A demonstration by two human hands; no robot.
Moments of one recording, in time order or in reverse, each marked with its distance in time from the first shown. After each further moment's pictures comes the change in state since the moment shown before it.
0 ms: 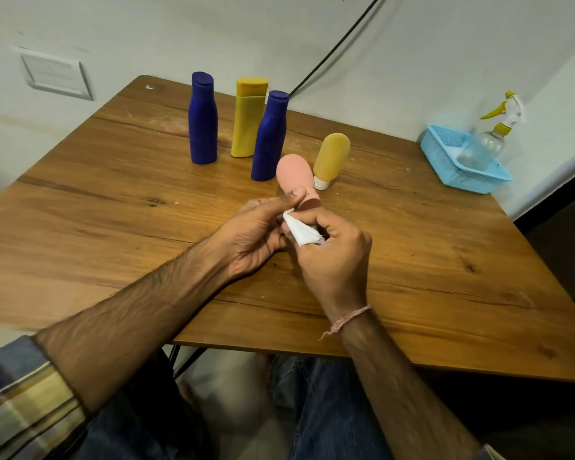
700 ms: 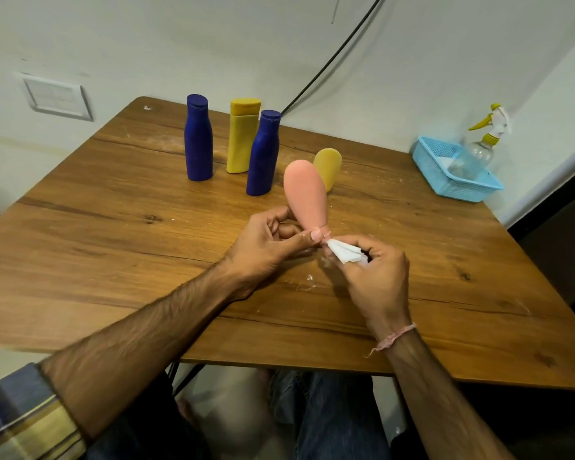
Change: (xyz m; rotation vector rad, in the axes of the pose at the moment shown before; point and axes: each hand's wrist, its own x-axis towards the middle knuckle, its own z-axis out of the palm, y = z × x) left_hand -0.001 -0.016 0.004 0.440 -0.060 0.243; right_hand 0.006 0.027 -0.051 0.040 -0.070 0.319
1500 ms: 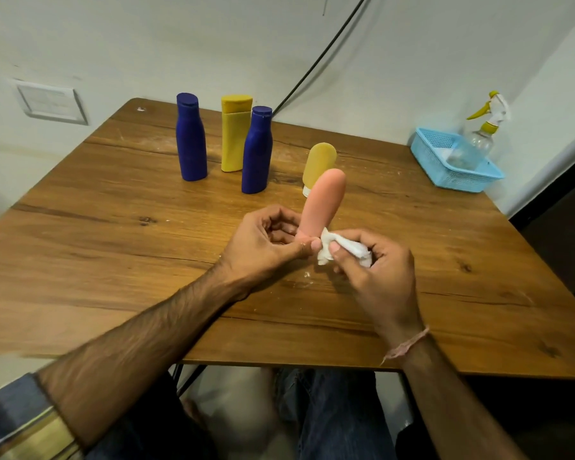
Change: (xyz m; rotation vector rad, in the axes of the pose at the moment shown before) left_hand -0.003 -0.004 0.002 0.343 0.140 0.093; right_hand -0.007 -0.004 -0.015 0.023 -0.099 -0.111
